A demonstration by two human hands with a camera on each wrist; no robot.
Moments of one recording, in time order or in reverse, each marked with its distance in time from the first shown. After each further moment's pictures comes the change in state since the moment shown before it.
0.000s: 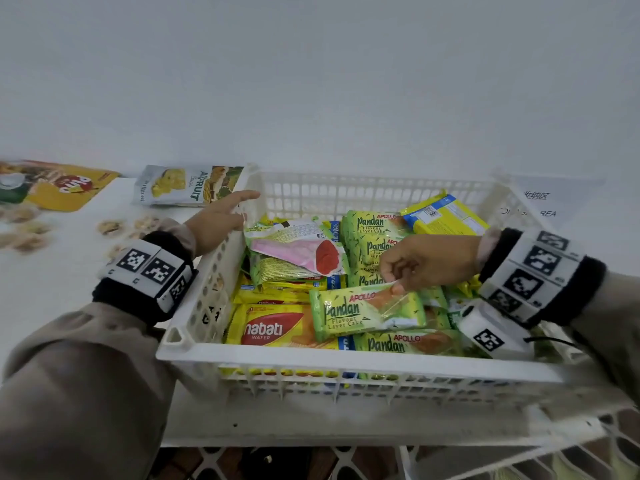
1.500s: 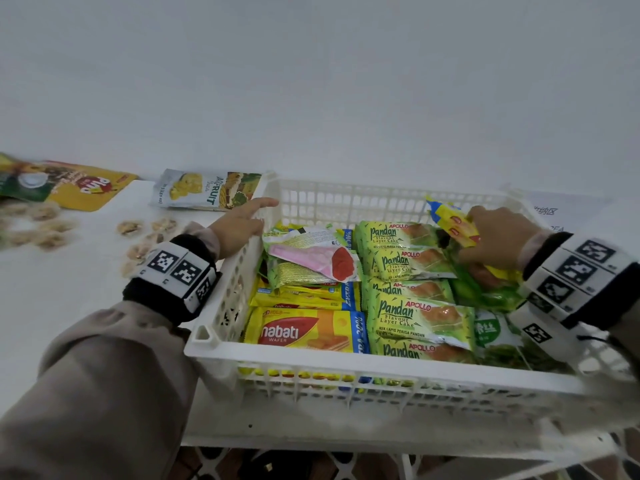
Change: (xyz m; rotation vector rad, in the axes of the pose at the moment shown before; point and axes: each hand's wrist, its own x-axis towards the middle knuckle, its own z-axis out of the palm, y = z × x) left_hand 0.000 -0.002 0.000 -0.054 -0.014 -0.014; right_hand -0.024 0.038 -0.024 -0.393 0.507 0.737
